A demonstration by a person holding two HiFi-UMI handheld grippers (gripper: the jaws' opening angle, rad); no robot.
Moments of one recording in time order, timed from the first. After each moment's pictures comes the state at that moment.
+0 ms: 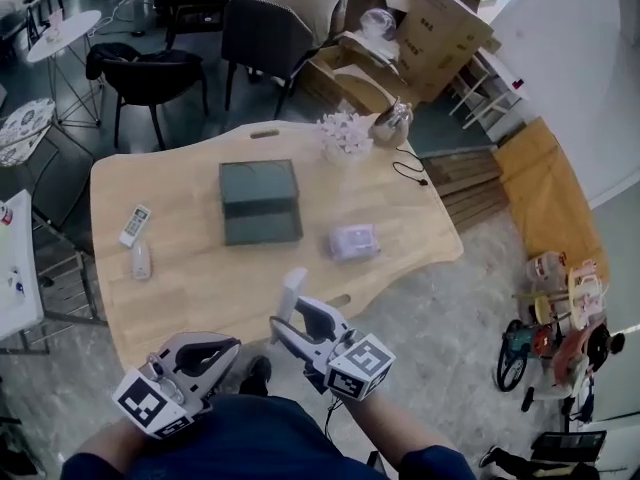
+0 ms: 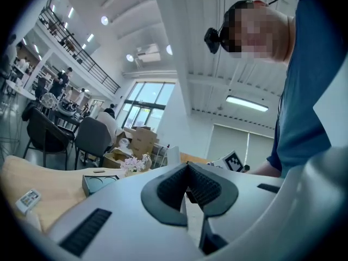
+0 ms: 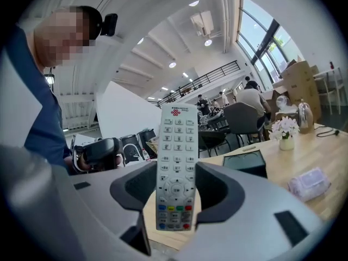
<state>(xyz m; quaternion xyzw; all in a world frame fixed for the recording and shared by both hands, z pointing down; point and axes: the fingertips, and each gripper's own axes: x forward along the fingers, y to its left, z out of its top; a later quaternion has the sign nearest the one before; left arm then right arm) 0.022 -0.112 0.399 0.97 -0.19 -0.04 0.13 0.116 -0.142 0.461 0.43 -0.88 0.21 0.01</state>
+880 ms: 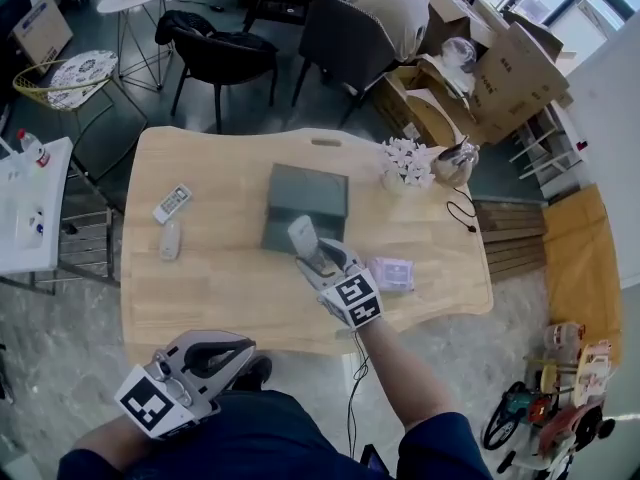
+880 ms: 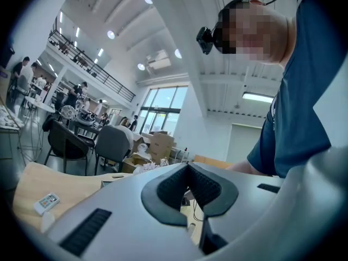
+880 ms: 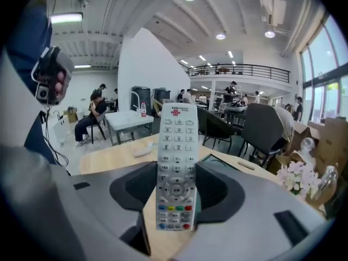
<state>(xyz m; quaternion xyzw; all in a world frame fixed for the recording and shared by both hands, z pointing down) 0.022 -0.147 0.399 0.95 -0.28 -0.02 0.14 0.131 -0.322 0.576 0.33 -0.90 0.05 0.27</state>
